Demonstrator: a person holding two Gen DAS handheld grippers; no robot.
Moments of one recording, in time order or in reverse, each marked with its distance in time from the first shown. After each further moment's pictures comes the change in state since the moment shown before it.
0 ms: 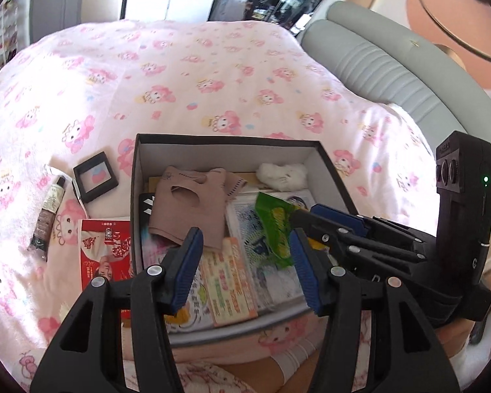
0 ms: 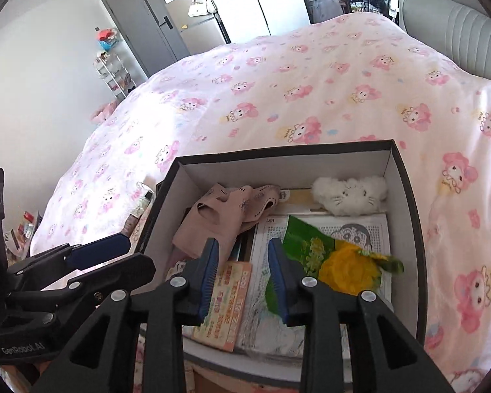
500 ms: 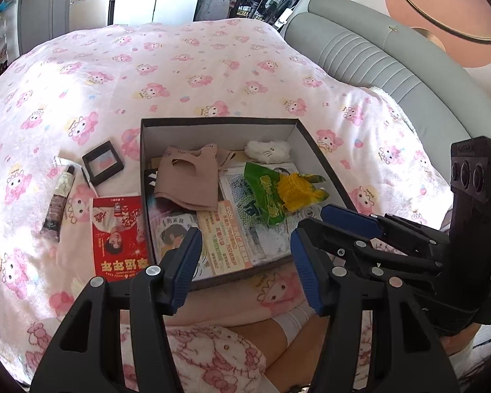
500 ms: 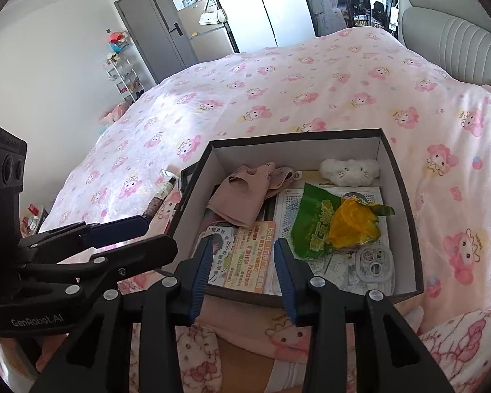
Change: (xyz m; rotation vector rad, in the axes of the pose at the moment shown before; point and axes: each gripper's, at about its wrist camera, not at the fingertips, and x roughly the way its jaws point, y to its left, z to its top) left arm -0.046 -0.002 -0.040 0.034 0.020 -0.012; right arm -0.057 0.041 -0.053 -0.033 -0.043 0.004
